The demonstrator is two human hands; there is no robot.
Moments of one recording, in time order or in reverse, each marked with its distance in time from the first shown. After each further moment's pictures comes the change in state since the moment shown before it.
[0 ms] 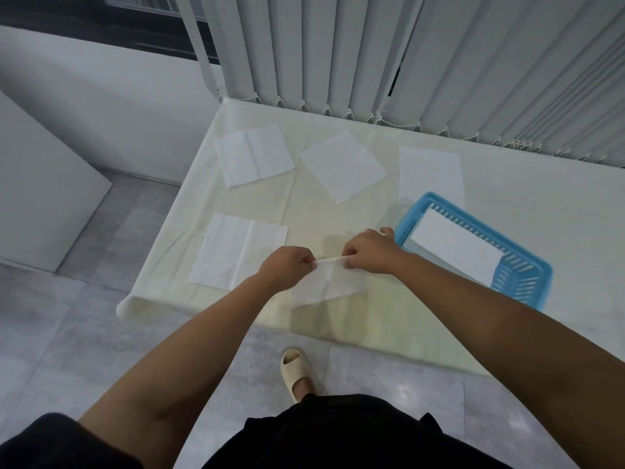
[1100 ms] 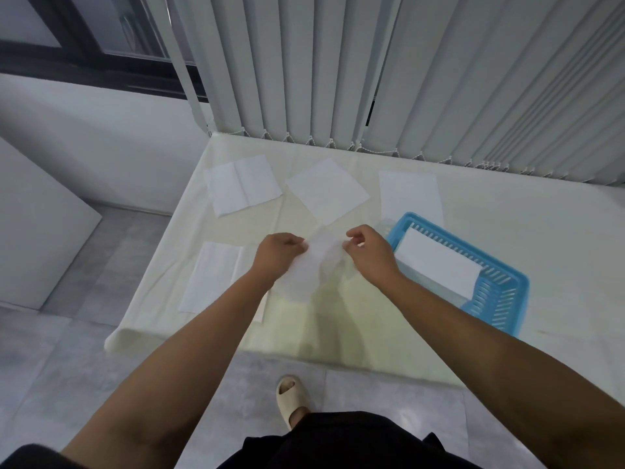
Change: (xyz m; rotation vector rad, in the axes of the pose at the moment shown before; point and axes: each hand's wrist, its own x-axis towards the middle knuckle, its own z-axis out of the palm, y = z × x) left_hand 0.014 0.040 -0.044 -0.590 0.243 -0.147; right_hand -0.027 -0.010 -0.025 0.815 0.472 0.266
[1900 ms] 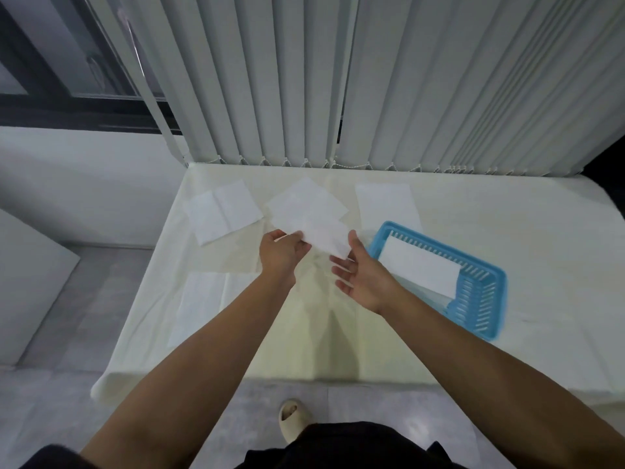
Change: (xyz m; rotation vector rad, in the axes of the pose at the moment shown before) left_hand 0.001 0.058 0.029 -0.929 0.110 -0.175; right_hand -0.021 -0.006 -0.015 0.990 -0.202 0.493
